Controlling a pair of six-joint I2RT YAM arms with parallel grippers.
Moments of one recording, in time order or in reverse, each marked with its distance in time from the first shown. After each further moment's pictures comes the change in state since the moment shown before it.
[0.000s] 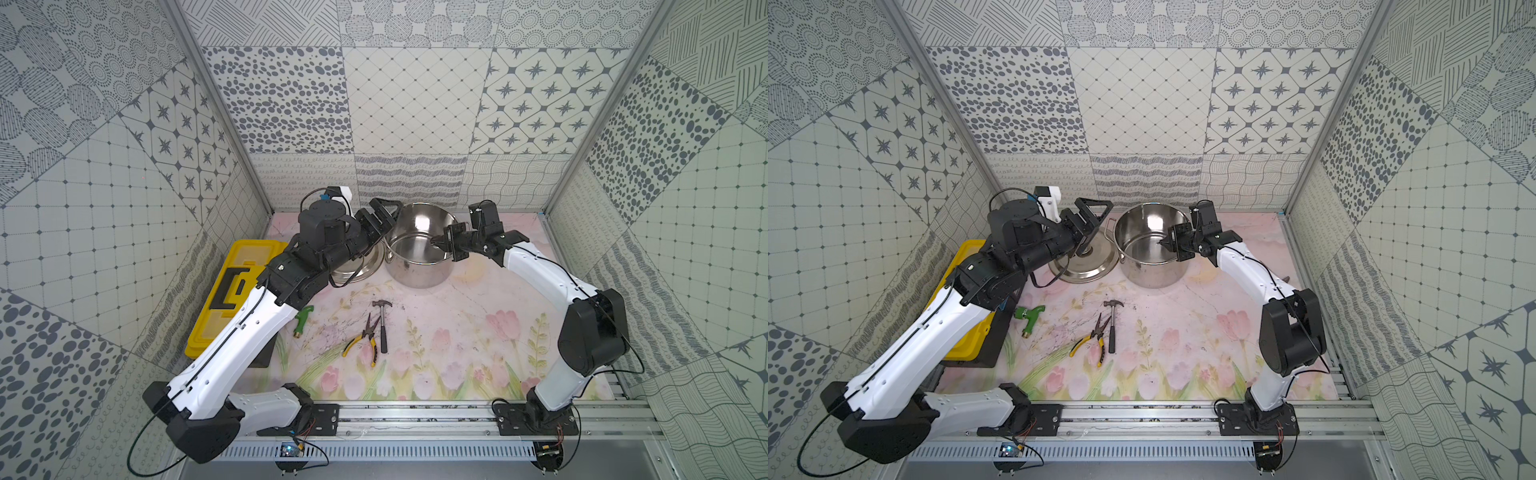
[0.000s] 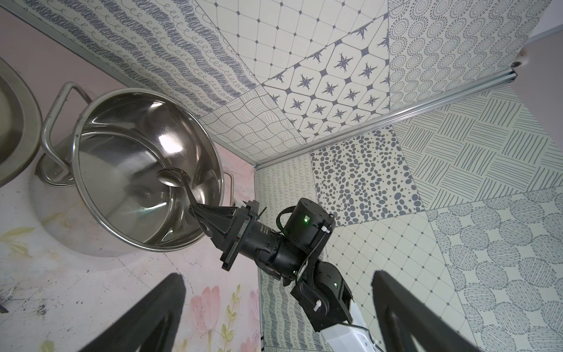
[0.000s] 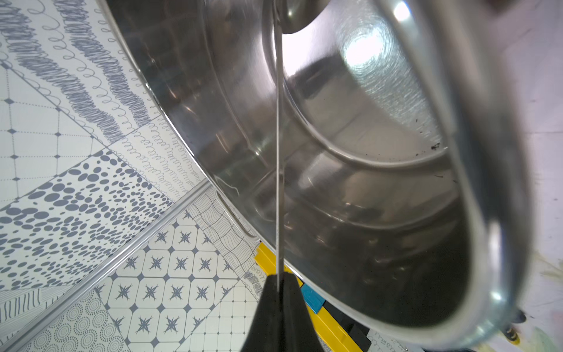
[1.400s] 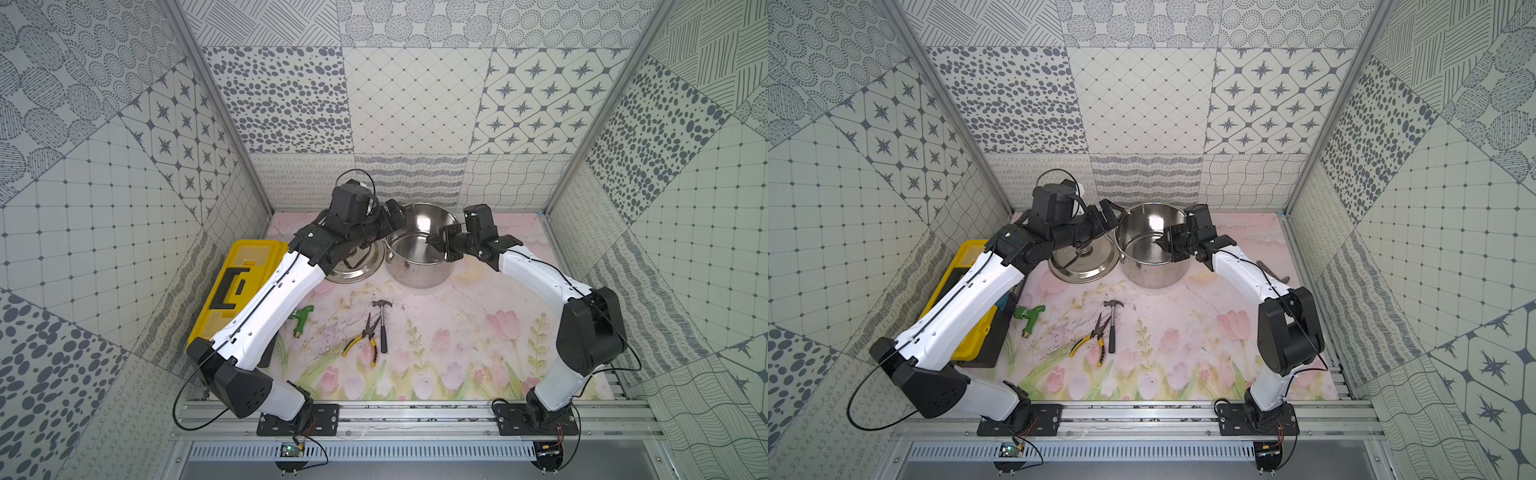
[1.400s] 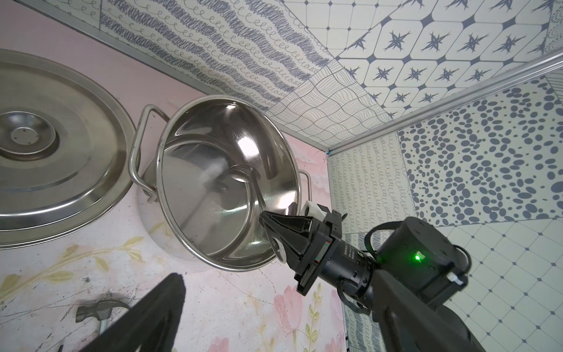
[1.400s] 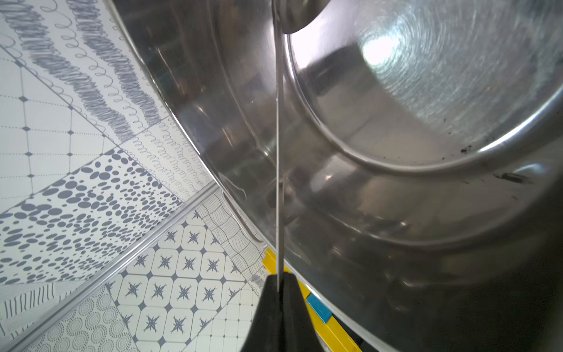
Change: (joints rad) left arm 0.067 0.234 0.152 -0.194 -0.002 0.228; right arm 0.030 0.007 -0.047 0.115 0.042 0.050
